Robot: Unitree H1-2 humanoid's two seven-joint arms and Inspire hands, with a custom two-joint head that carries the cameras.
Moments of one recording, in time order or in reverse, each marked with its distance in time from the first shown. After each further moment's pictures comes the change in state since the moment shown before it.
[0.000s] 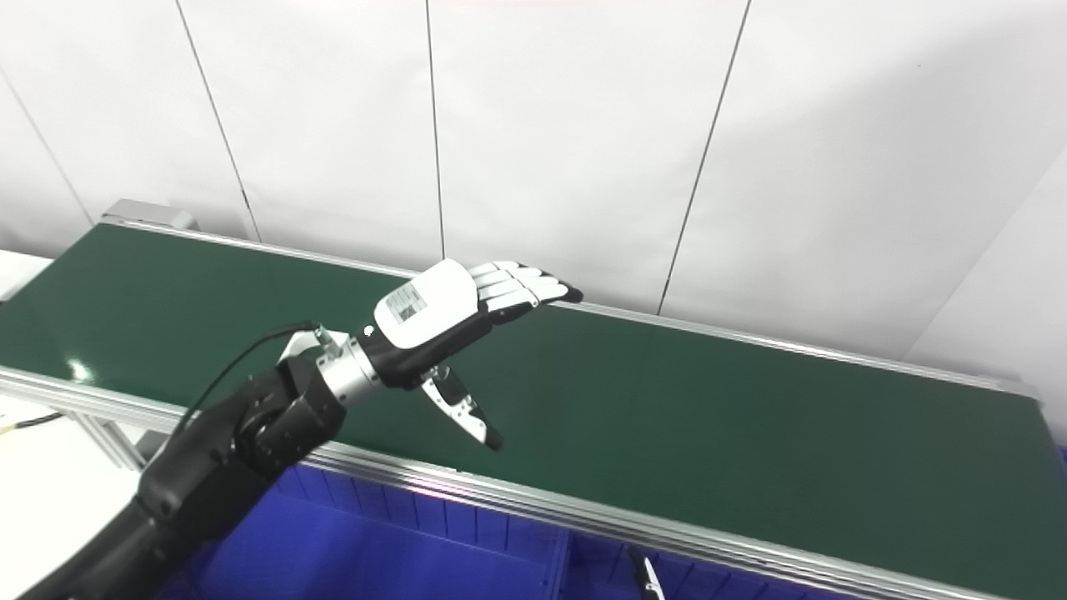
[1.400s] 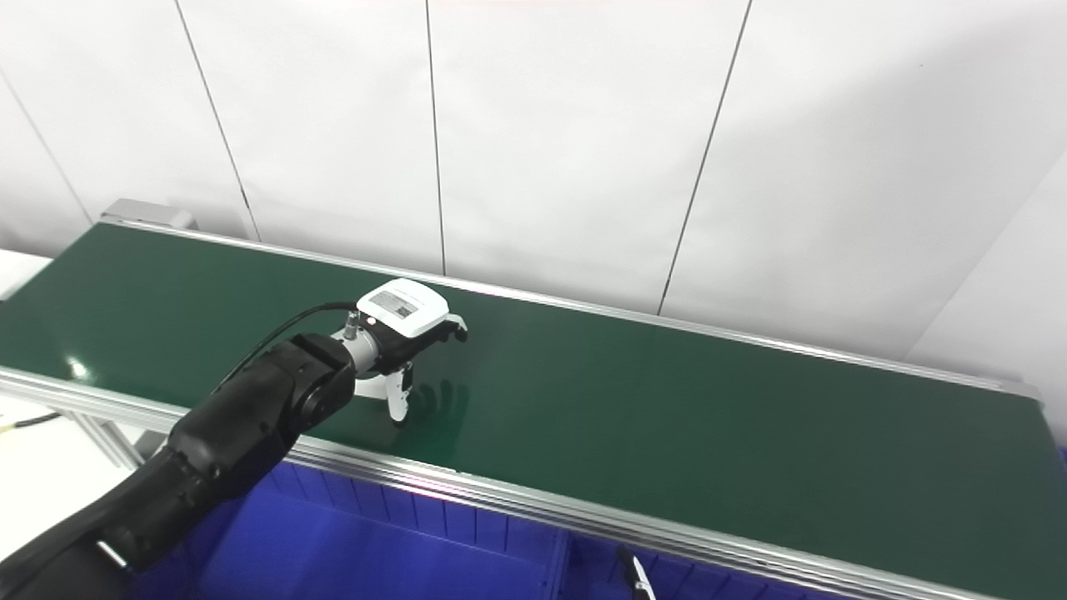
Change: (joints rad) left arm -0.123 0.015 -0.118 0.252 0.280 0.418 -0.292; right arm 0.001 0.004 0.006 -0.001 -0.002 0.000 0.021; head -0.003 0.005
